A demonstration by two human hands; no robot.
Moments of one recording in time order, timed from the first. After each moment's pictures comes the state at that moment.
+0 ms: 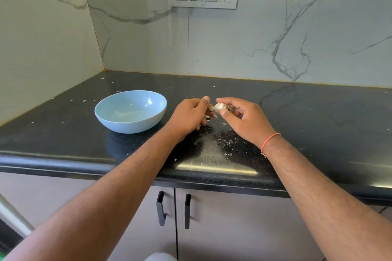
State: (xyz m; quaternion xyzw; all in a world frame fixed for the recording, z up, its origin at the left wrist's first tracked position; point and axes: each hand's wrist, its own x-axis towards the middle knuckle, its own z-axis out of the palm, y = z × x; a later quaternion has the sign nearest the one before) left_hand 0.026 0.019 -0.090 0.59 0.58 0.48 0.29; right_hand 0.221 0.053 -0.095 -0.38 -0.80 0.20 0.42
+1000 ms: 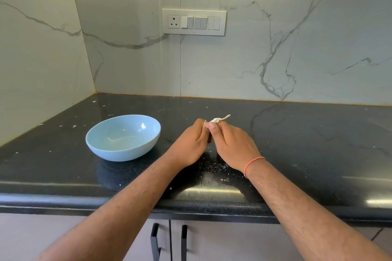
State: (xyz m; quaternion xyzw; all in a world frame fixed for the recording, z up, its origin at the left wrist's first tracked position) left_hand 0.036 0.013 -0.089 0.72 0.51 0.42 0.20; right_hand 0.198 0.036 -0.084 -0.48 -0.82 0.06 0.31
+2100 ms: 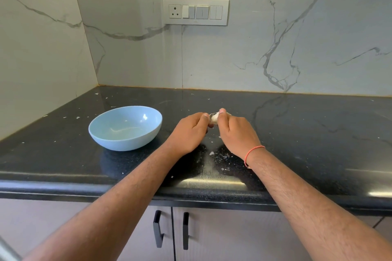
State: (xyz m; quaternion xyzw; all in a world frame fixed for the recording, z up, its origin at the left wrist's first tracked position) left_hand 0.035 0.008 -0.083 0.67 0.56 0.43 0.22; right_hand 0.193 0.045 -0.085 -0.50 -0.79 0.09 0.35
